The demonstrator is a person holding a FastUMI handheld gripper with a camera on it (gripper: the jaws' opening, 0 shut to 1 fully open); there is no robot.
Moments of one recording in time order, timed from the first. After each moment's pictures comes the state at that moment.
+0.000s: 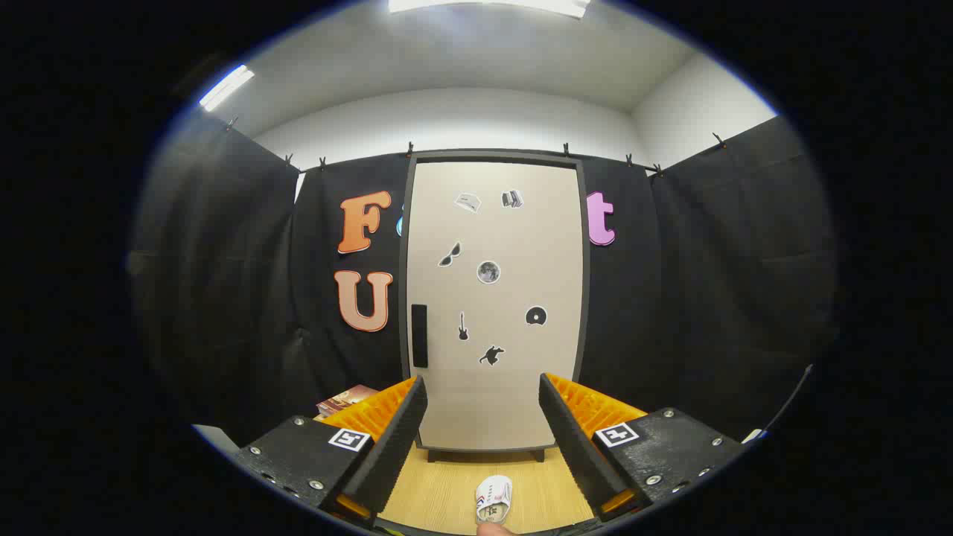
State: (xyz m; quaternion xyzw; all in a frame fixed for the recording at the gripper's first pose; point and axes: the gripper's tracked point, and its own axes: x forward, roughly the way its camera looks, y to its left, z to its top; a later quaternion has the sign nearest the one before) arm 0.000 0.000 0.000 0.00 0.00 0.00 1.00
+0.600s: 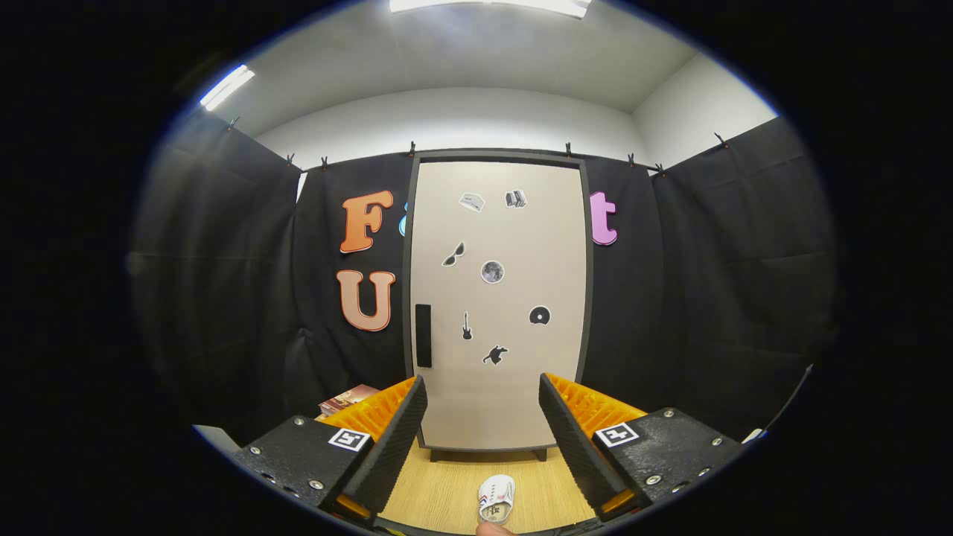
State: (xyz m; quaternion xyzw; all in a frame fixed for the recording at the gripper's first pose) arm -0.004 0.006 0.003 0.00 0.00 0.00 1.00
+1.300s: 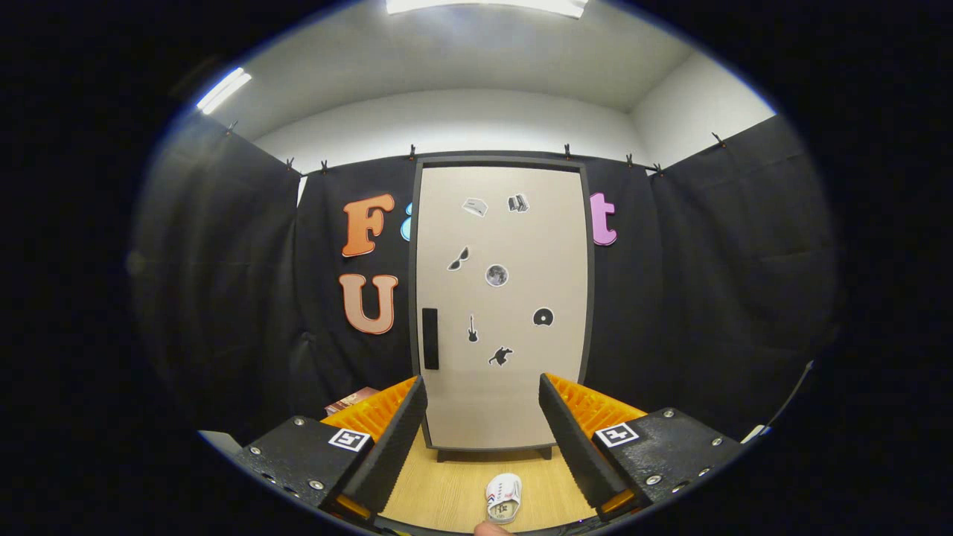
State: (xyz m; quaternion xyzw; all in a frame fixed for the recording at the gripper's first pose) arm -0.012 0.021 0.009 0.01 0.00 0.00 1.00
